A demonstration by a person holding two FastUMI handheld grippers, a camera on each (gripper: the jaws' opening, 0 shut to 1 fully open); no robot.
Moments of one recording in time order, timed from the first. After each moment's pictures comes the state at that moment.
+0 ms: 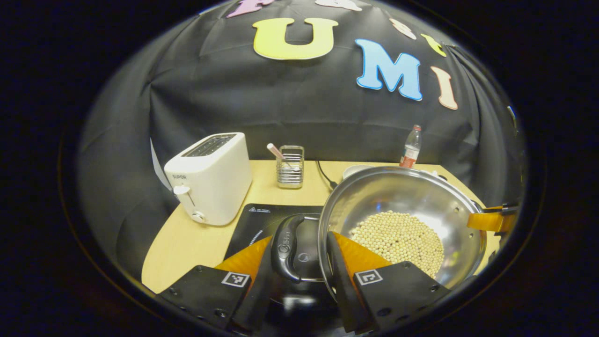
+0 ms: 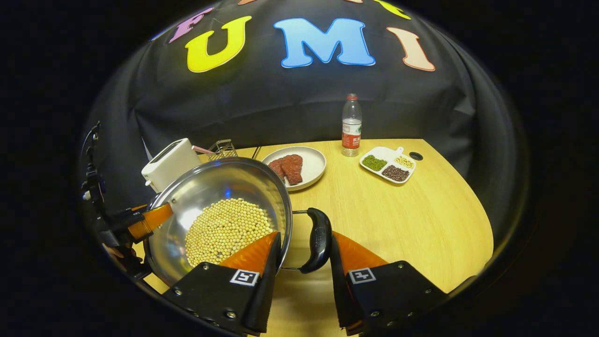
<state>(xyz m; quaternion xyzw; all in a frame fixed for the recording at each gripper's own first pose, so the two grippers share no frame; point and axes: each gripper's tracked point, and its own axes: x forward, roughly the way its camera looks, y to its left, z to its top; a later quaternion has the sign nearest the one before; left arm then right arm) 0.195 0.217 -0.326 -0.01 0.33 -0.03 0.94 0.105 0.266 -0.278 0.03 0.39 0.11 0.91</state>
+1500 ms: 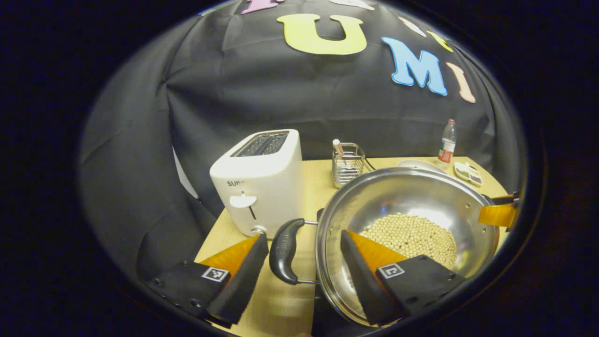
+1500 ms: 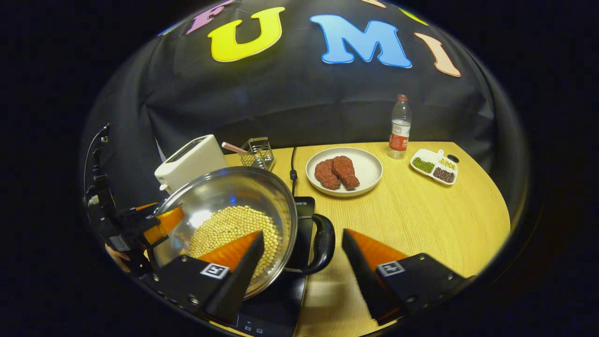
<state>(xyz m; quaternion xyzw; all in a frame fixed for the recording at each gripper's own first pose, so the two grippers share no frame) 0.219 0.340 -0.351 0.04 0.32 0.02 0.95 0.120 0.388 -0.286 0.04 0.37 0.15 0.92</state>
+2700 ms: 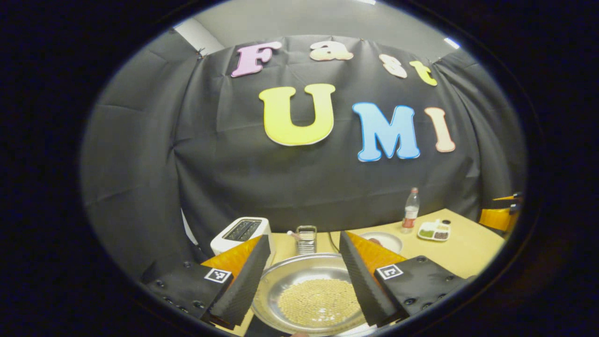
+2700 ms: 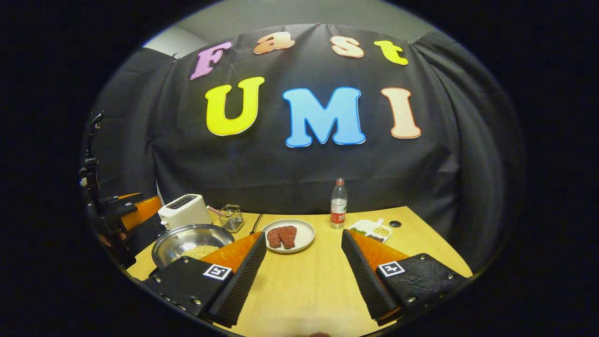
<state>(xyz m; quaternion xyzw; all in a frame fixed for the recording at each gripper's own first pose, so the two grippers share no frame) 0.170 0.184 -0.124 0.03 0.10 0.02 0.99 0.099 0.190 -0.121 0.02 0.17 0.12 0.98</state>
